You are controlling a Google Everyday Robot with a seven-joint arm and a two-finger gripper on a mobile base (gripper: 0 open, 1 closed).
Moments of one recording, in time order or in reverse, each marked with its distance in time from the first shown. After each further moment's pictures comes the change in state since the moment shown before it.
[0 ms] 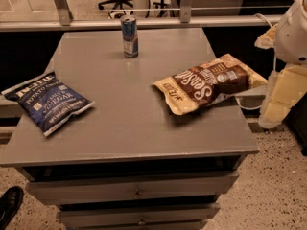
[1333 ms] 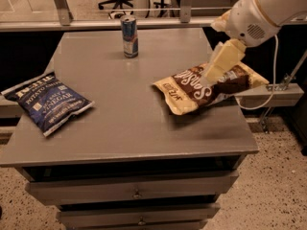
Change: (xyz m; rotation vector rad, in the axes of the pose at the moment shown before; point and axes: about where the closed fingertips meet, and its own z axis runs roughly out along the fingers) arm -0.091 -0.087 0.052 -0.005 -0.382 0.053
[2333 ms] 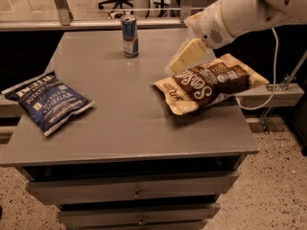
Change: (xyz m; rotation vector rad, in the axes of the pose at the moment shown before) arm -0.056 -0.036 0.067 0.032 -0.246 0.033
